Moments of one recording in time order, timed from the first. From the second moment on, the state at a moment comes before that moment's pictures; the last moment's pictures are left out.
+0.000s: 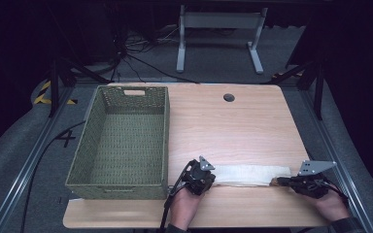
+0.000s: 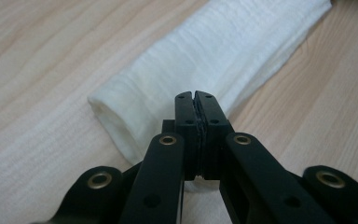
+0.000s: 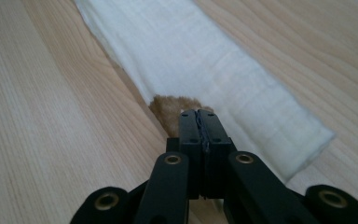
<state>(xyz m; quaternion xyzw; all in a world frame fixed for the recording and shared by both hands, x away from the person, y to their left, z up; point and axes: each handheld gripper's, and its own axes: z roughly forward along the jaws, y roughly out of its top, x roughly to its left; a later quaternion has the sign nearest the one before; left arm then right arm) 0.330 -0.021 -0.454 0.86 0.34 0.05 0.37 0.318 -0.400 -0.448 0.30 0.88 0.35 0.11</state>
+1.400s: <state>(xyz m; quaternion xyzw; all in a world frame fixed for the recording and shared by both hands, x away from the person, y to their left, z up) 0.379 -0.073 -0.455 0.90 0.27 0.08 0.34 0.340 -0.345 -0.453 0.24 0.90 0.36 0.08</state>
